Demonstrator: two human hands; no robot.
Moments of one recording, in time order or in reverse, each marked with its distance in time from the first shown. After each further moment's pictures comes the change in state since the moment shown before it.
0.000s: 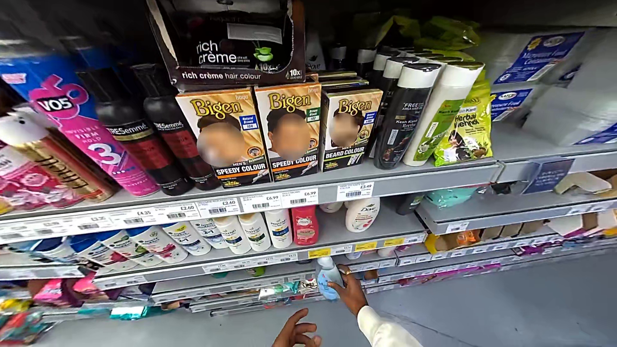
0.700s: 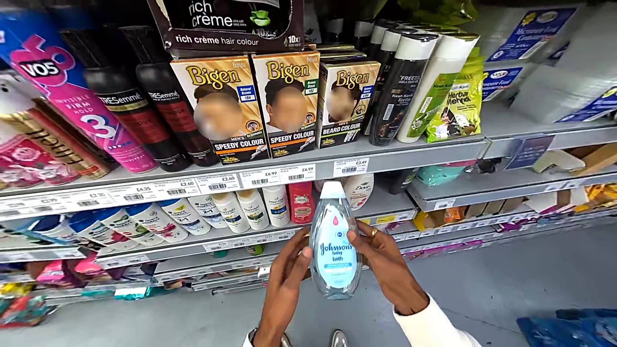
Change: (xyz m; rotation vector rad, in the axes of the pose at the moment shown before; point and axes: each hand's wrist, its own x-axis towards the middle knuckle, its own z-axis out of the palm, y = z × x) left_hand 0.019 0.144 0.003 -0.205 0.002 0.343; right_hand -0.104 -0.257 -0.116 0.685 -0.019 -0.050
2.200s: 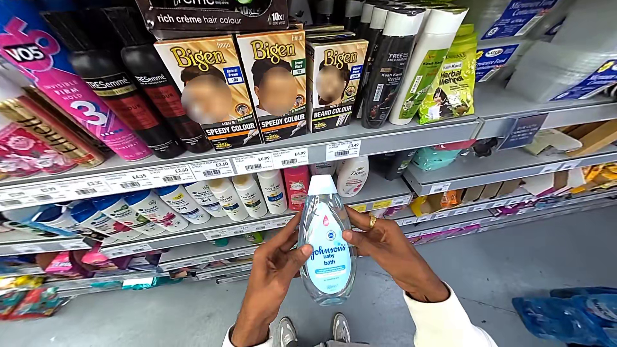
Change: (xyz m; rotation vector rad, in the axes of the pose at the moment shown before) left_hand -0.016 0.022 -0.008 -0.130 -0.135 0.053; right_hand -0.023 -0.023 -0.012 -0.126 -0.260 -0.072
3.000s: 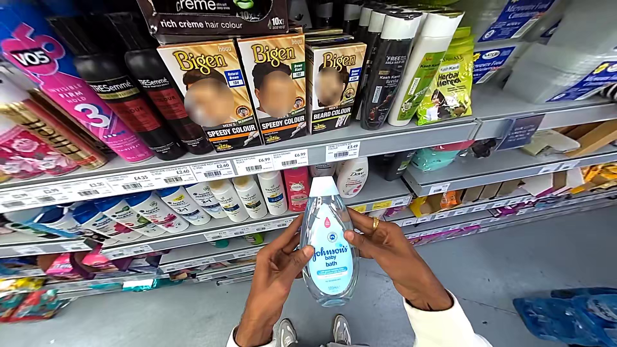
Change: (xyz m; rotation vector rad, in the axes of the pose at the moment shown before) left_hand -0.001 -0.003 0.003 -0.046 0.003 -0.006; right_hand -0.006 -0.006 0.007 0.045 0.076 0.046
